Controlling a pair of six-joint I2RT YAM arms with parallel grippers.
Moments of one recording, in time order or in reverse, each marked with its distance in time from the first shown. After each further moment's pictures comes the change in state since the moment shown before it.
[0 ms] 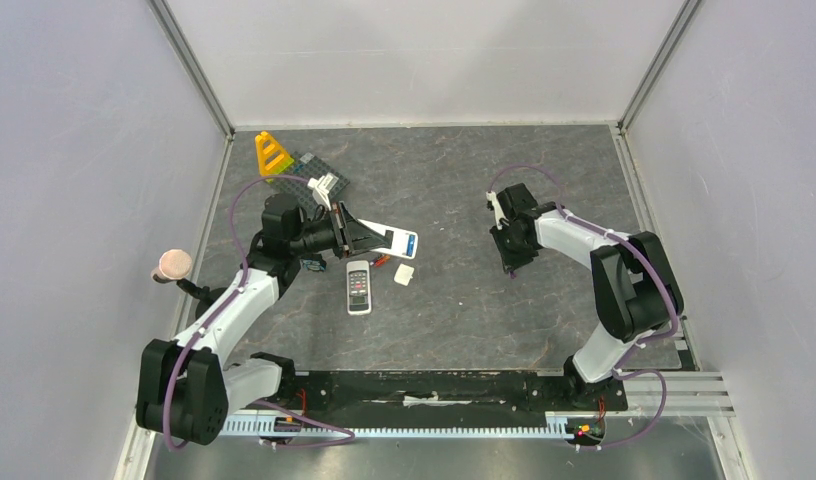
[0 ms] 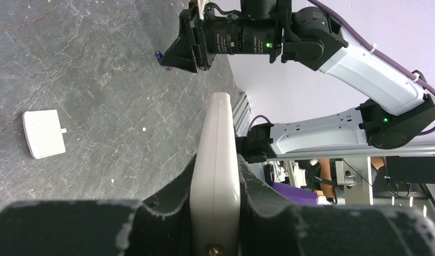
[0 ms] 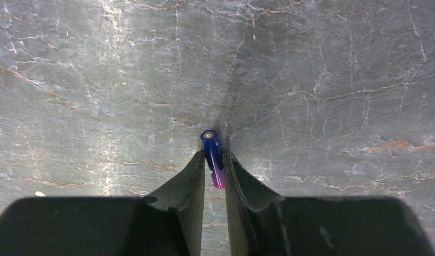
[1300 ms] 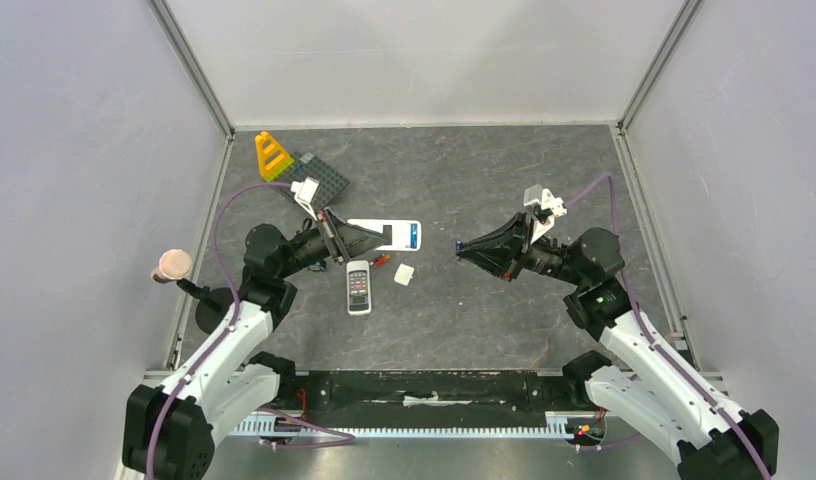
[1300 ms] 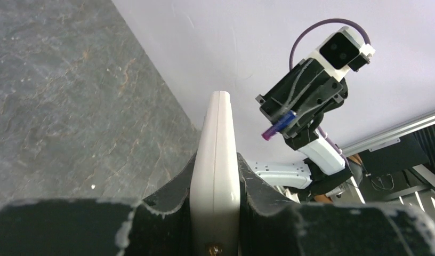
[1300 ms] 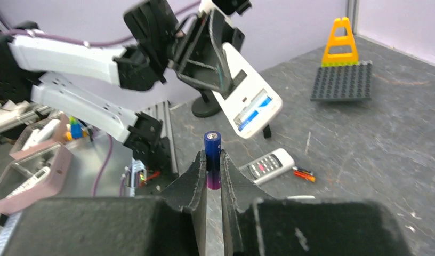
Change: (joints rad) left arm -0.083 -0.231 -0.161 0.406 -0.131 -0.232; right arm 0.135 -0.899 -0.401 0.966 -0.785 0.355
